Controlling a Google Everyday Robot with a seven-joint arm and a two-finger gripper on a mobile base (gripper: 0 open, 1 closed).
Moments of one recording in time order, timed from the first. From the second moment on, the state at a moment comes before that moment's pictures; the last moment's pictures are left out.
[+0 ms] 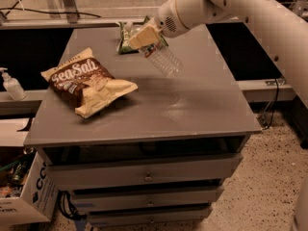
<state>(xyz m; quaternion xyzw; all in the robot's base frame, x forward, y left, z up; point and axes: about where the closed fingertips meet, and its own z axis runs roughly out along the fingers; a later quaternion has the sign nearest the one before) 0.697 0.023 0.946 -0.49 0.73 0.23 0.42</state>
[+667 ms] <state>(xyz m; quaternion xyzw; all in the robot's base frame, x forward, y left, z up) 0.671 -0.009 0.955 -0.44 0.73 0.28 0.45</state>
